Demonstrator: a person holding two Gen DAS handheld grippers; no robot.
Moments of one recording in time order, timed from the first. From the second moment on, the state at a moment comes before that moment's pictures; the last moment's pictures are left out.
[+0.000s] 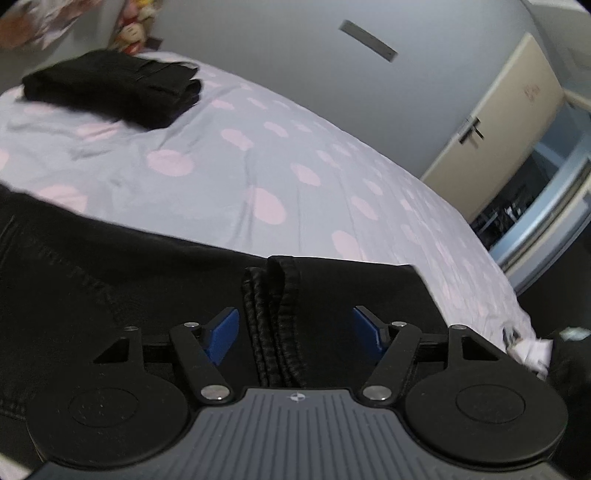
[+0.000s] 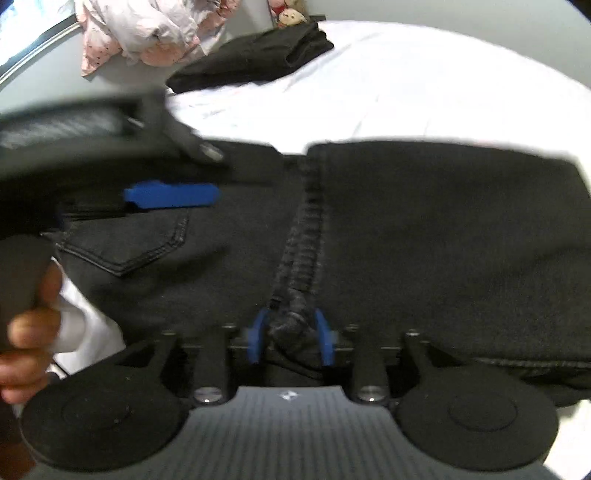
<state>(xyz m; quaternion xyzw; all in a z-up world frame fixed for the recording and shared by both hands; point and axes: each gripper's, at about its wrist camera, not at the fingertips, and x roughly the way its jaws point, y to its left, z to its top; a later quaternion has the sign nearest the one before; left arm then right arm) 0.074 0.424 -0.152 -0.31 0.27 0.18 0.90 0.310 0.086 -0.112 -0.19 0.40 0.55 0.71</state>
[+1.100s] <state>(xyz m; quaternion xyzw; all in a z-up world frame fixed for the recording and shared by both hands) 0.126 0.385 -0.186 -0.23 0.37 0.18 0.88 0.449 0.008 -0.132 -0.15 0.44 0.32 0.82</state>
